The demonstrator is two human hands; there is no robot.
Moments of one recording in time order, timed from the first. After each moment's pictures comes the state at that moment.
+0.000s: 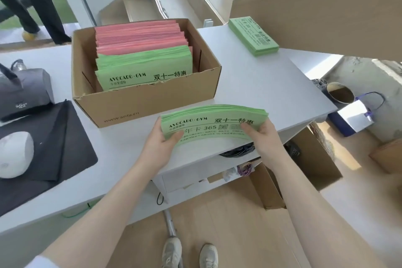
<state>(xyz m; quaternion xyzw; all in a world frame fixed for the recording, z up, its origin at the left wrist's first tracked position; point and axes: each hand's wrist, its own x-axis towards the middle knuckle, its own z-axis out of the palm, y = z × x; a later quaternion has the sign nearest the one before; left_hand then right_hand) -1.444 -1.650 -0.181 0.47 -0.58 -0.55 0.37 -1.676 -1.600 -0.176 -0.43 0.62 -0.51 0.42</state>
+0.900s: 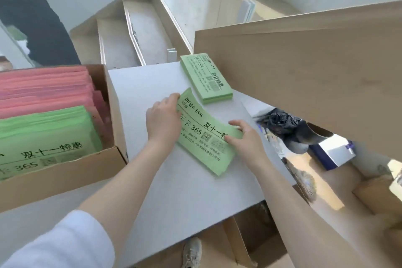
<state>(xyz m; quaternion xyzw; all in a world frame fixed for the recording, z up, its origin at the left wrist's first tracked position) -1.709 -1.836 -0.165 0.60 -0.74 -0.14 0.27 -1.884 -1.751 -0.174 -0.44 0.75 -0.37 0.32</state>
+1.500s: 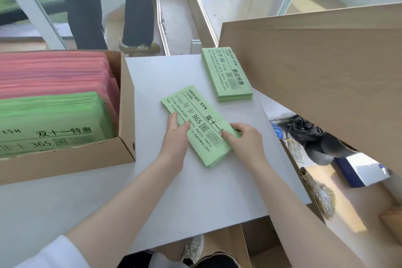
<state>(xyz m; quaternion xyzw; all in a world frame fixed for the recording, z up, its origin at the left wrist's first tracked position) -1.717 -1.800 -0.199 0.53 -0.36 -0.63 0.45 -1.876 -1.779 -0.188 -0.51 0.74 -0.33 0.30</state>
